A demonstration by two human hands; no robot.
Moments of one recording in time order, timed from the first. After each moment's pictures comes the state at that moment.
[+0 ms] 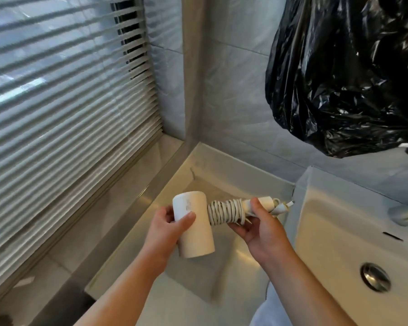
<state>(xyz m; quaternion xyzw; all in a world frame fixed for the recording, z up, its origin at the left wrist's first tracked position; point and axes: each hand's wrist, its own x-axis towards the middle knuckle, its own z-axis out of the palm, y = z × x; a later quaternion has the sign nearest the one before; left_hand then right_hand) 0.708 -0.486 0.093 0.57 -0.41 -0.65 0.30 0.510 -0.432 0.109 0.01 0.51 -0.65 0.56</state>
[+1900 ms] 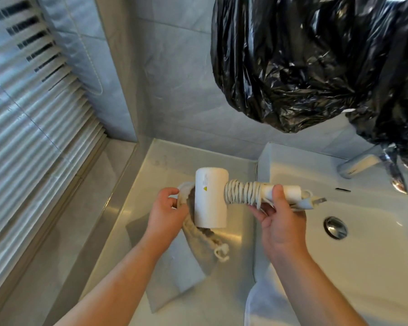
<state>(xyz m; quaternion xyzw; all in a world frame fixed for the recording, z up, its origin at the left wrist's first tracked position) 0.641 -0.541 0.078 0.52 -0.59 -0.60 0.19 0.486 -0.408 0.133 0.08 0.54 -0.80 0.26</state>
